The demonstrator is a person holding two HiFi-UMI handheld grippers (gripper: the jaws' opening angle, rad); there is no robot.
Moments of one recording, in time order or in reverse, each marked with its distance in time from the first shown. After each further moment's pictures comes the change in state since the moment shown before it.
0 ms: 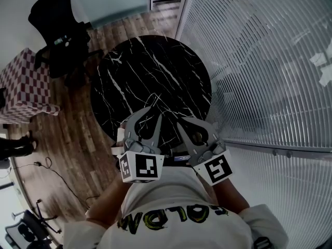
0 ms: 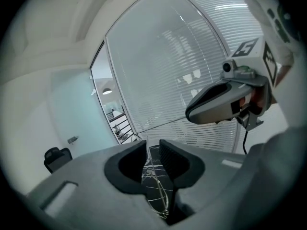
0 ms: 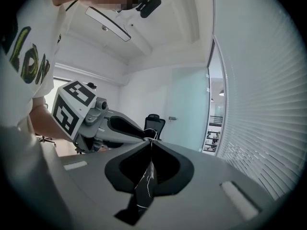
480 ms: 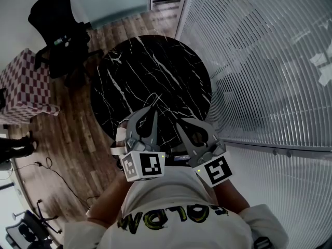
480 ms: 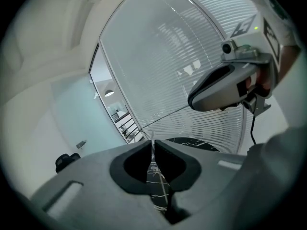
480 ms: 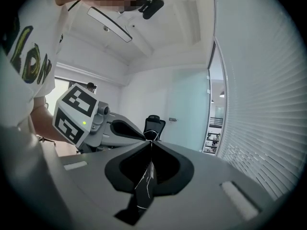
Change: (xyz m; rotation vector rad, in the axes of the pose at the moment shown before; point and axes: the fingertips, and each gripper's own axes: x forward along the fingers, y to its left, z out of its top) left arm 0.004 0.006 -0.008 0.079 0.047 0.081; right arm -0.002 0.002 0.003 -0.003 -0.004 -0.002
